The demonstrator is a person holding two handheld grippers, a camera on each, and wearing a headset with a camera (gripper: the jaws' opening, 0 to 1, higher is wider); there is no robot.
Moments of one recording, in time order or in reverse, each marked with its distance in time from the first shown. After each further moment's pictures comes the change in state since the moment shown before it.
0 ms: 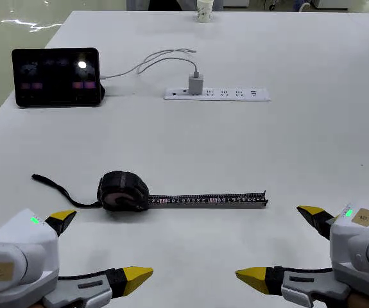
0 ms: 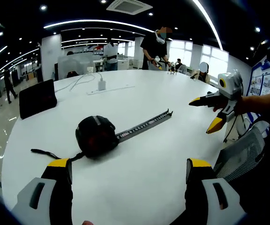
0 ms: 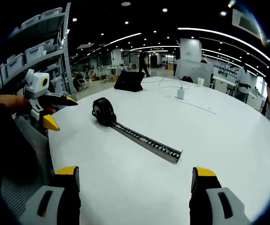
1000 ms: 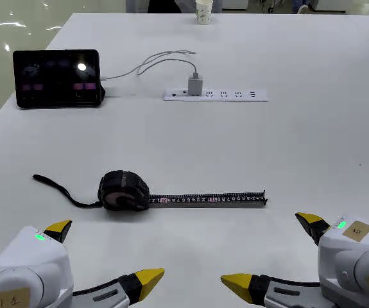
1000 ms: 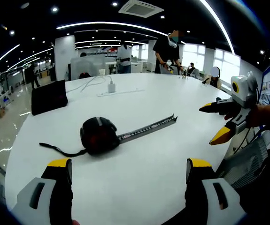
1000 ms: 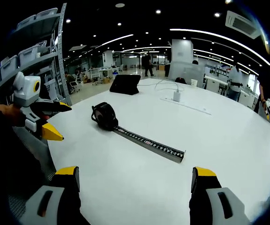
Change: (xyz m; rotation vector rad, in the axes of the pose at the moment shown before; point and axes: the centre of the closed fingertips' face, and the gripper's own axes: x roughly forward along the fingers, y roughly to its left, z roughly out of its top) left arm -0.010 -0.012 0.004 -0.050 -0.023 0.120; right arm -0.008 0.022 0.010 0.035 -0.007 -0.077
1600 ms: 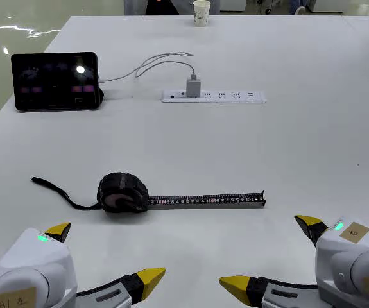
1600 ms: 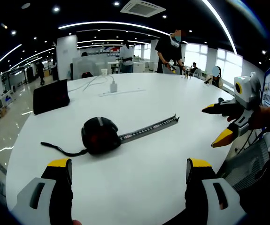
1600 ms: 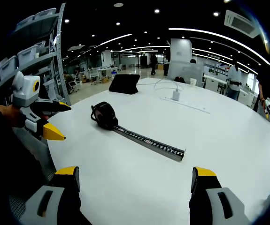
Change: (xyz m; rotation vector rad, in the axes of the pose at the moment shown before) left arm 0.001 0.001 0.001 -0.007 0.003 0.024; right arm -0.001 0.002 -0.001 0.005 0.006 -0.008
